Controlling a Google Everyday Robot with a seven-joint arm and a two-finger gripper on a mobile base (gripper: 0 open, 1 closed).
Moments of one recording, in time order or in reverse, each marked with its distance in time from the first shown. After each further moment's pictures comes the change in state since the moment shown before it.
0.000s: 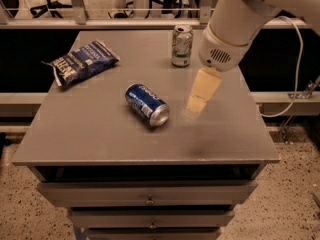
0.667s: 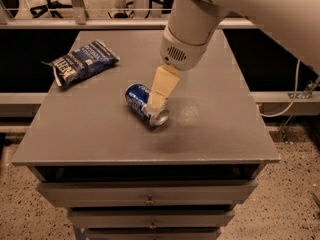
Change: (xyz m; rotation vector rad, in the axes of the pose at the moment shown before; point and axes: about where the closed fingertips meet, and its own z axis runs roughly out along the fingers) arm -0.069 0.020 0.022 -0.038 -0.022 0.079
